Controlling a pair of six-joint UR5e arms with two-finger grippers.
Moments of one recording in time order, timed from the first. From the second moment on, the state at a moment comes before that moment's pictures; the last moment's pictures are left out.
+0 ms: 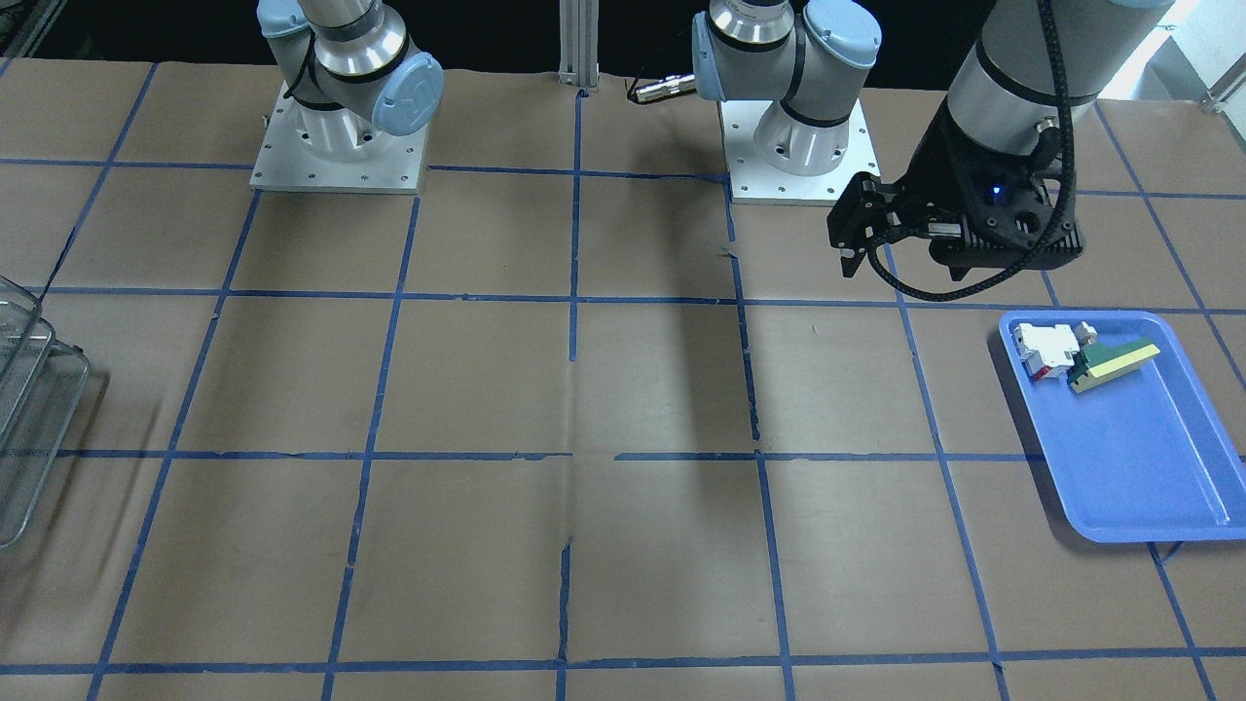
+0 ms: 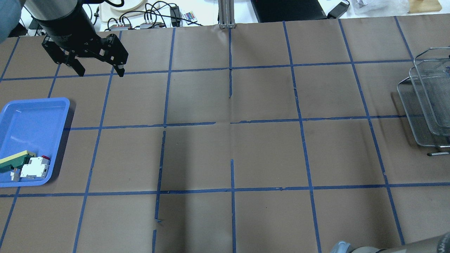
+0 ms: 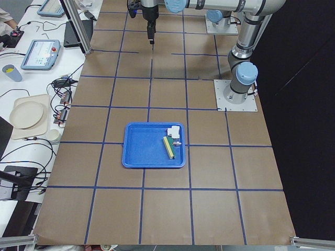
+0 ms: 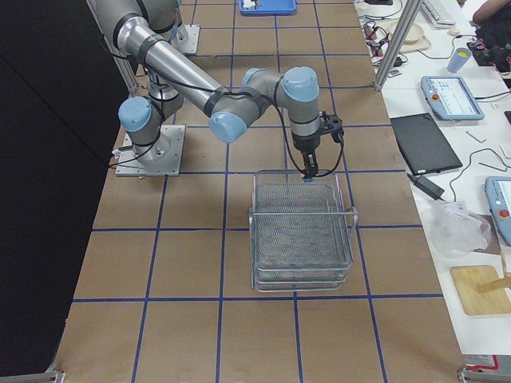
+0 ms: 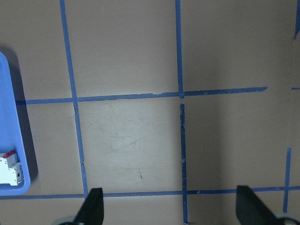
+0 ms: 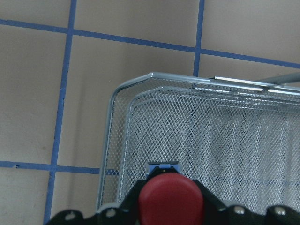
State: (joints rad) left arm -1.52 -1.65 -1.42 -1.68 1.61 0.10; right arm 0.92 -1.35 1.62 -2.08 -1.53 -0.75
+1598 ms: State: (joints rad) left arm -1.52 -1.65 -1.42 -1.69 1.56 -0.03; right arm 0.89 -1.35 1.63 -1.96 -1.56 -0.75
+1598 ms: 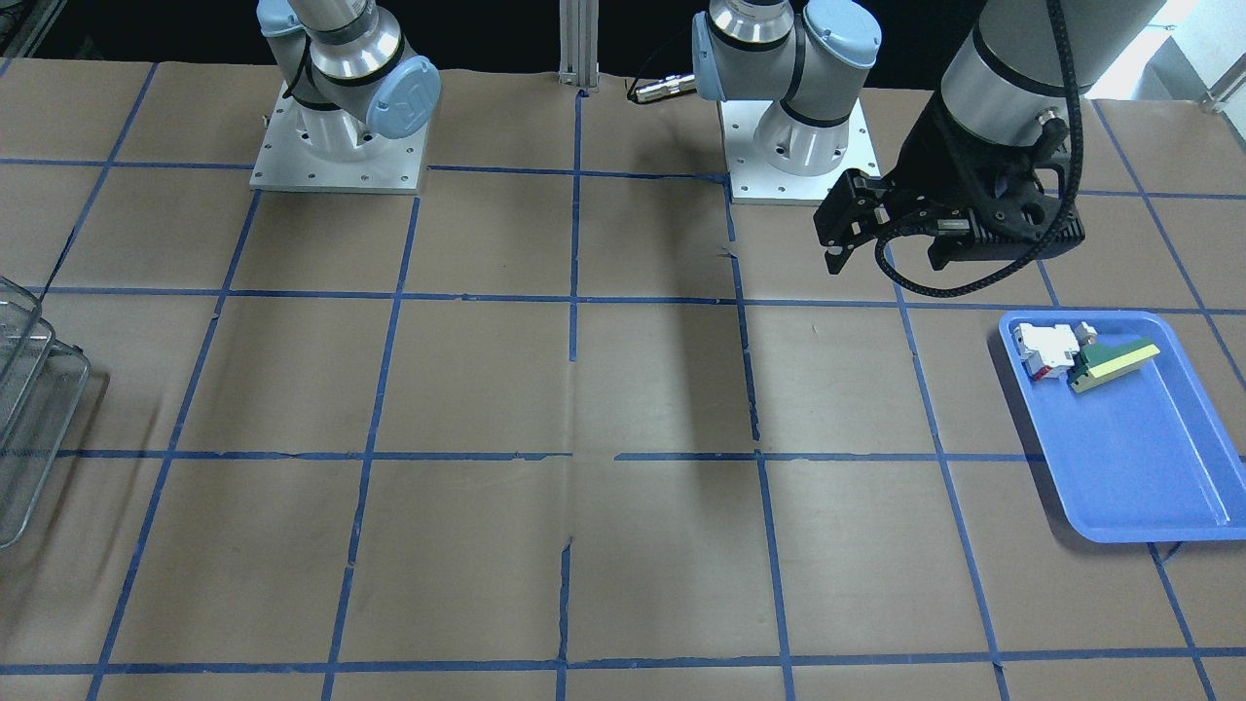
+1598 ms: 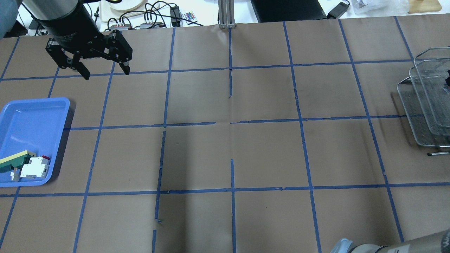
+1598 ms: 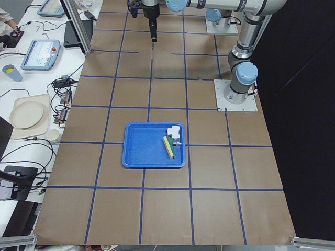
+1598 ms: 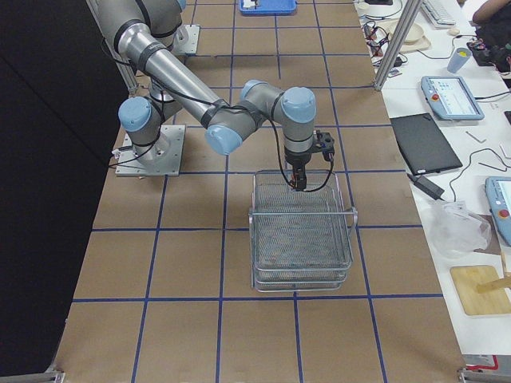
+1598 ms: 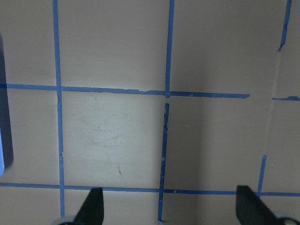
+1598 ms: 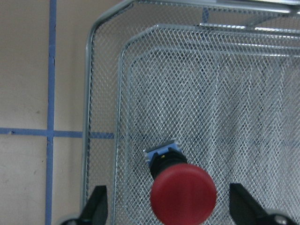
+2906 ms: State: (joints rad) left arm -1.52 -1.64 -1.43 -1.69 1.57 -0.03; right arm 1.51 -1.68 1.66 -1.52 -1.57 -0.03
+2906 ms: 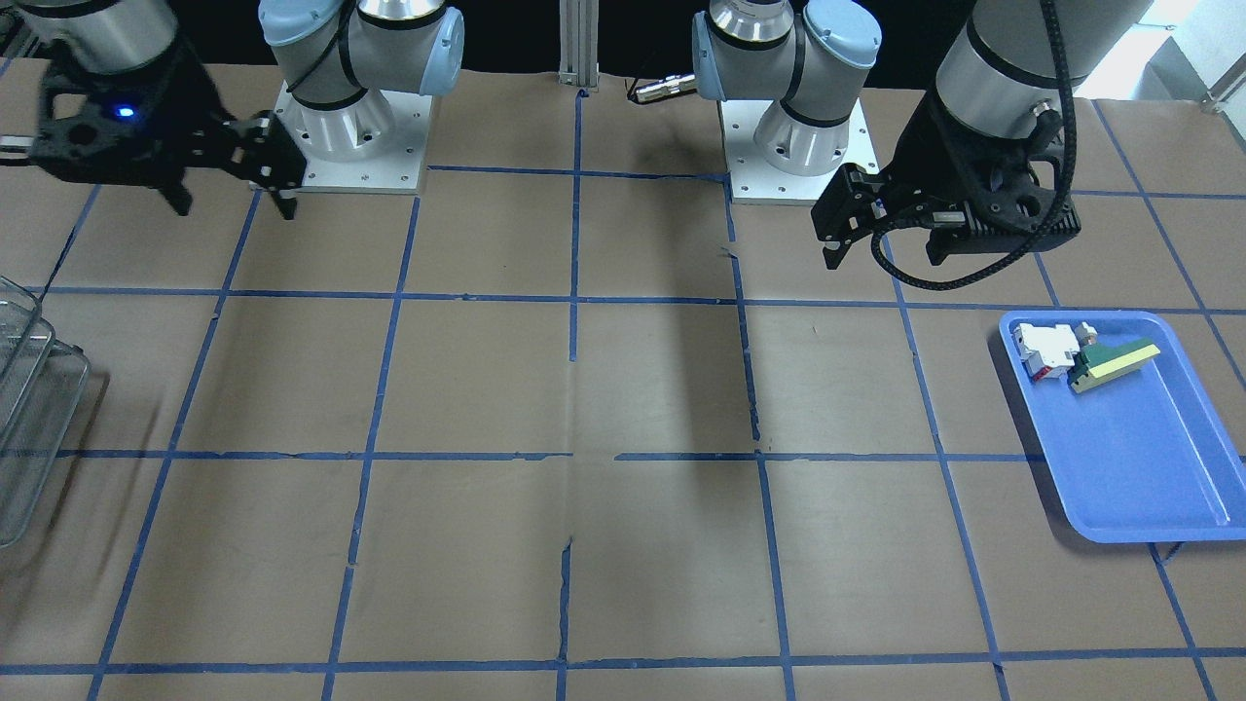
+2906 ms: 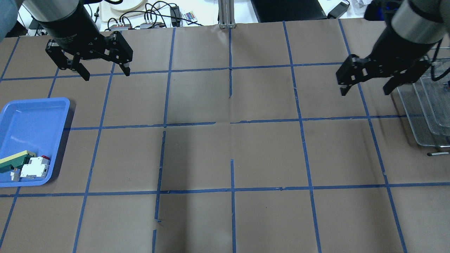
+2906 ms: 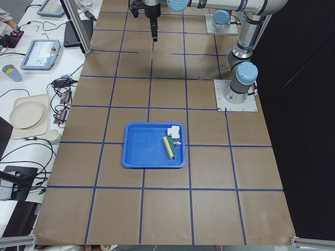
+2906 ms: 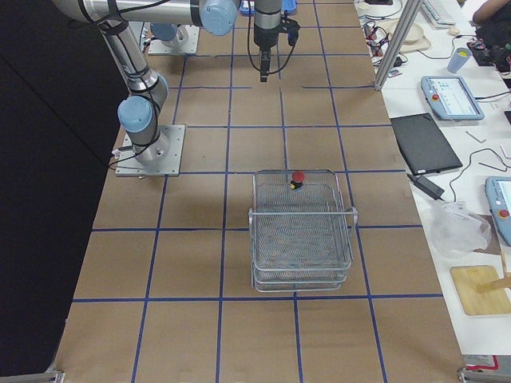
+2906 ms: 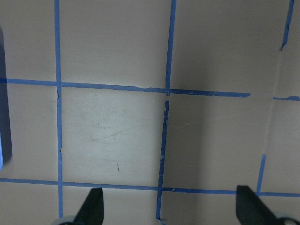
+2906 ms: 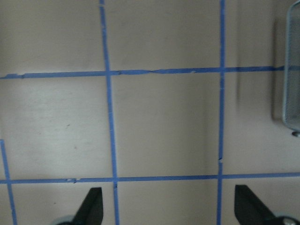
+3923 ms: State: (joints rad) left arm -1.52 -1.60 -1.48 -1.72 1.57 -0.03; right arm 1.56 -1.77 1.74 -1.47 -1.57 0.10
